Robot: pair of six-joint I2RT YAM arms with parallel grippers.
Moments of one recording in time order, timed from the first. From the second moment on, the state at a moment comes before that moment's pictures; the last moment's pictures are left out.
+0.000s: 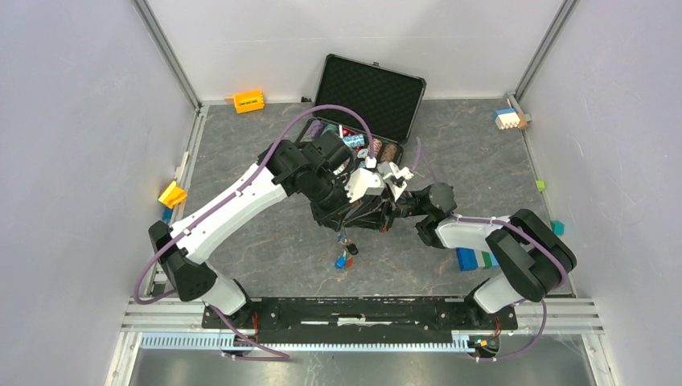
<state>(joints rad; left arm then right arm) -0.87 1.54 1.67 -1.32 0.37 0.33 0.65 1.52 0.55 1.41 -1.08 0.60</state>
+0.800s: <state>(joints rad) -0.87 1.31 1.52 -1.11 0.40 0.36 0.60 1.40 0.55 1.22 -1.07 0.46</state>
